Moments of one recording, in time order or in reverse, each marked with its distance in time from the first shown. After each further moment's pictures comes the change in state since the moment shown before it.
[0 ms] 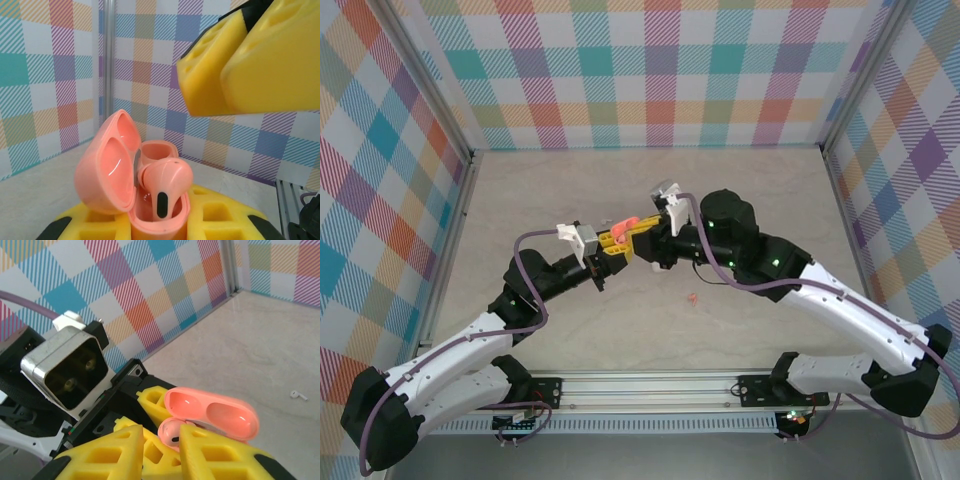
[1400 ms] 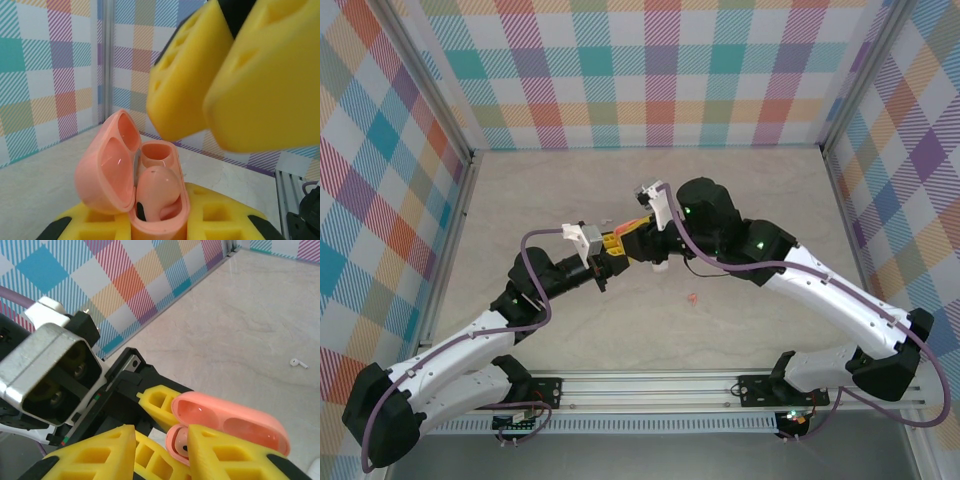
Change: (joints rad) left arm 0.000 0.023 0.003 -0.029 0.008 0.008; right arm 0.001 0.119 0.163 -0.189 0.008 0.009
